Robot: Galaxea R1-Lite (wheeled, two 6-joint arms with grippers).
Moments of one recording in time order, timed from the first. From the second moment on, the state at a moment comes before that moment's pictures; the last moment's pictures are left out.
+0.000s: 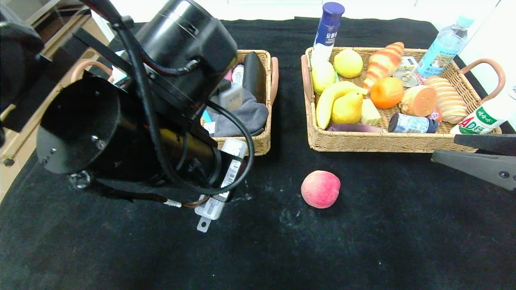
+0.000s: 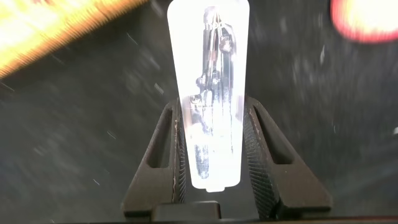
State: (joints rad) left arm -0.80 1.70 -1.71 0.82 0.41 -0.21; right arm 0.15 1.18 -0.90 -0.07 0.50 -0.02
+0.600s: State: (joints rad) left arm -0.49 1.66 -1.78 0.60 0.24 -0.08; right arm 0.15 1.18 -0.90 -0.07 0.50 -0.02
